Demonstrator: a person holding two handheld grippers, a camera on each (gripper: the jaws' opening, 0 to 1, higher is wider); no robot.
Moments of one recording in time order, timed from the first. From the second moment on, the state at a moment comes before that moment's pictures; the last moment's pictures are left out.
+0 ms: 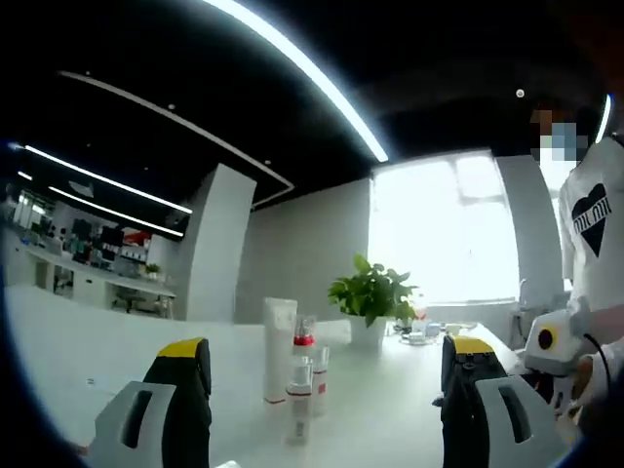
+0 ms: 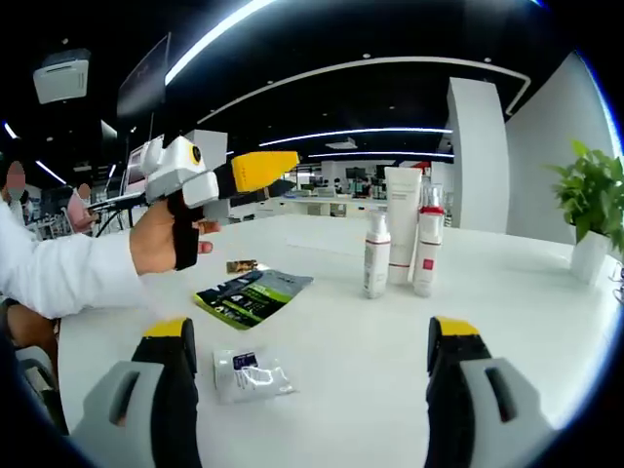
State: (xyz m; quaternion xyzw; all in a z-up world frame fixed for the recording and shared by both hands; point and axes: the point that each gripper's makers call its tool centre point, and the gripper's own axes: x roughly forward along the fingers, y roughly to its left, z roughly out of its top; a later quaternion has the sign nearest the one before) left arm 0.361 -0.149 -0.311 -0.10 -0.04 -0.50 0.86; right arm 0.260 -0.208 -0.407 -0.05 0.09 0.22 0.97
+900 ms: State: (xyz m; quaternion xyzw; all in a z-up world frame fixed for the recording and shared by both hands) left arm 0.317 -0.150 -0.329 -0.03 0.01 -0.59 0.81; right arm 0.263 -0.197 -0.406 -0.05 0.09 0.22 0.97
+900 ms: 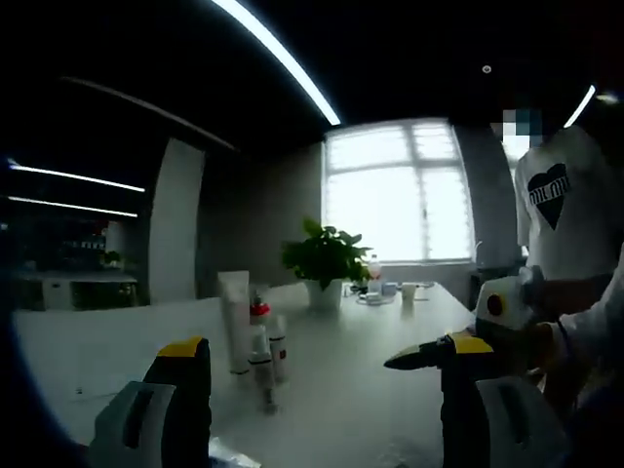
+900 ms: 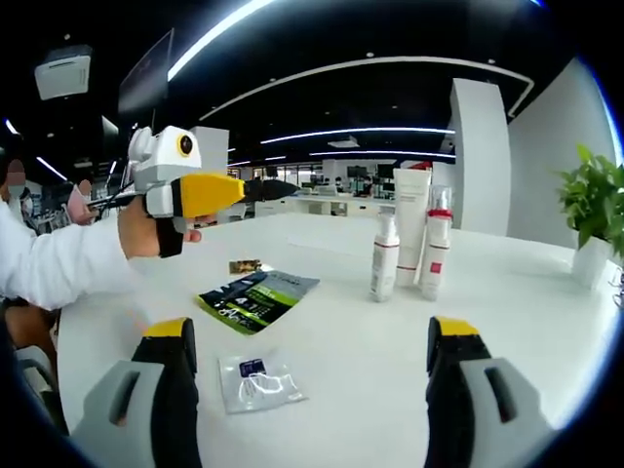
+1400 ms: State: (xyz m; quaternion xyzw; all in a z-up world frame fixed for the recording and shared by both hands) left arm 0.291 -0.145 -0.334 -0.01 0.03 -0.64 0.77; right arm 0.283 -0.192 -0.401 -0.04 0.08 0.20 0.98
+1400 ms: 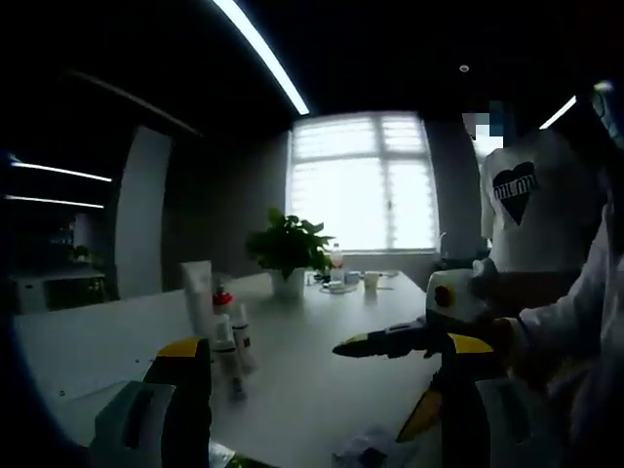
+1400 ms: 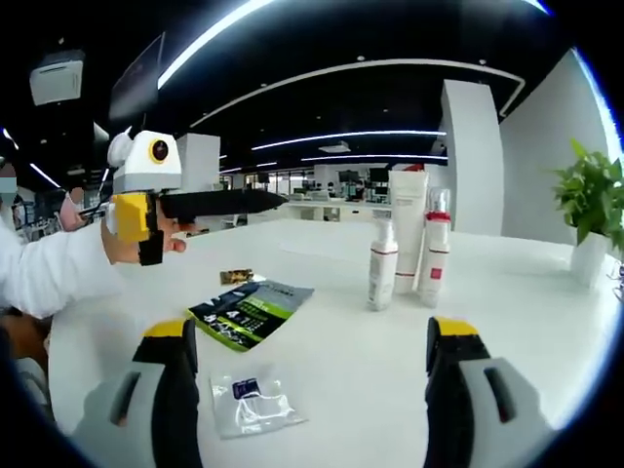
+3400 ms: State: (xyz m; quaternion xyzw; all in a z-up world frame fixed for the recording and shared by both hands) left arm 0.227 -0.016 -0.304 0.01 0.00 -0.67 0.74; right arm 0.379 -0.215 -0.405 0.00 0.08 0.05 1.00
